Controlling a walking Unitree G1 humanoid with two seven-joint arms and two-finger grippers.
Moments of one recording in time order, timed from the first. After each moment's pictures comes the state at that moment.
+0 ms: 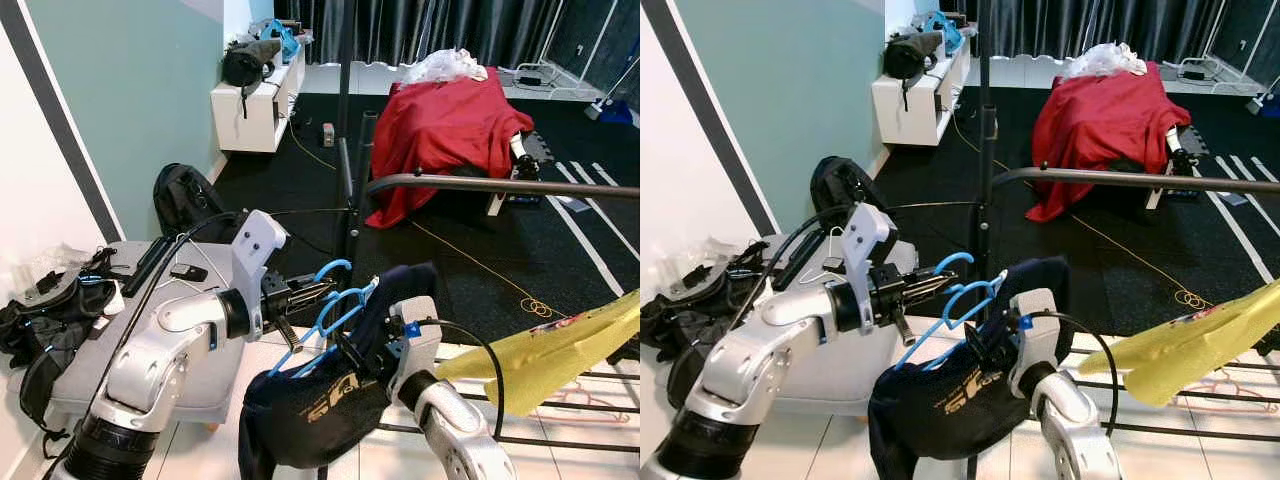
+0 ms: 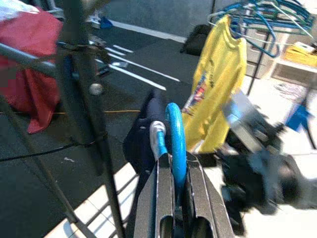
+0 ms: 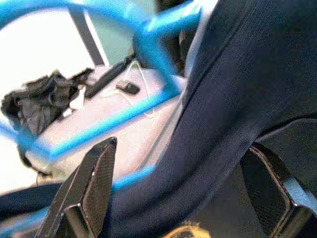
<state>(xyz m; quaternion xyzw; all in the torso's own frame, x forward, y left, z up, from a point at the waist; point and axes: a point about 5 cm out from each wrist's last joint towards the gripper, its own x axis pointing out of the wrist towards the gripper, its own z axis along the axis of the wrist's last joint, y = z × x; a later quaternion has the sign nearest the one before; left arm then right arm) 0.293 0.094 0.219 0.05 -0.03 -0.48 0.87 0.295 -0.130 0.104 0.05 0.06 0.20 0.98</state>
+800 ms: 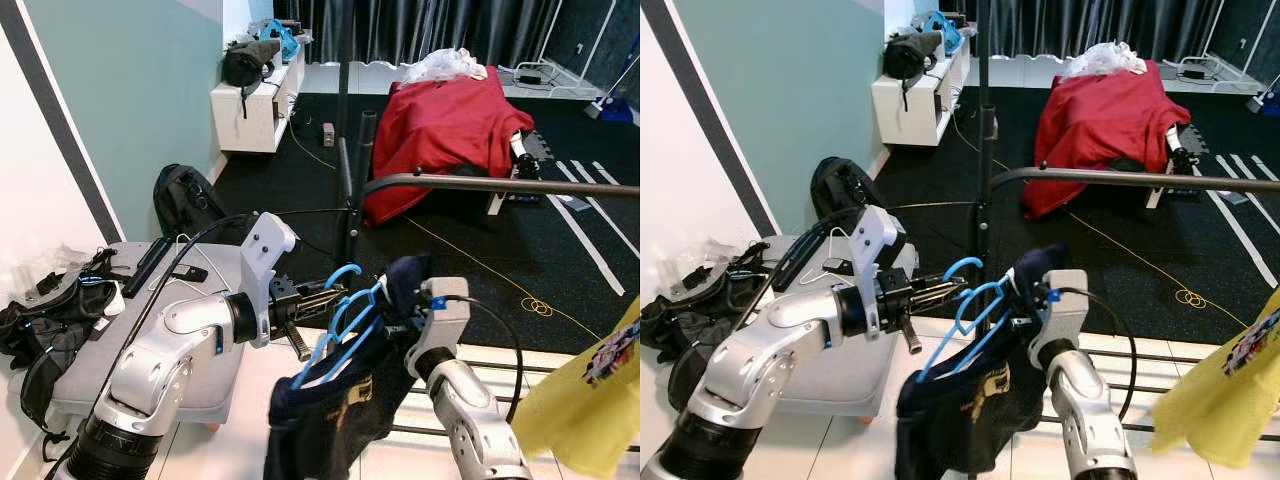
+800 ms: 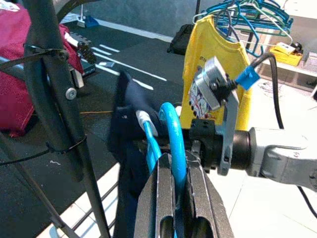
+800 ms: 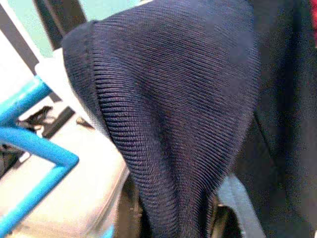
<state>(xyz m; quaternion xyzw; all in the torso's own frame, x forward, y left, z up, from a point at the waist) 0.289 0.090 0.221 0.05 -0.03 -0.50 0.87 0.314 -0.154 0.119 0.06 0.01 0.11 0.99</state>
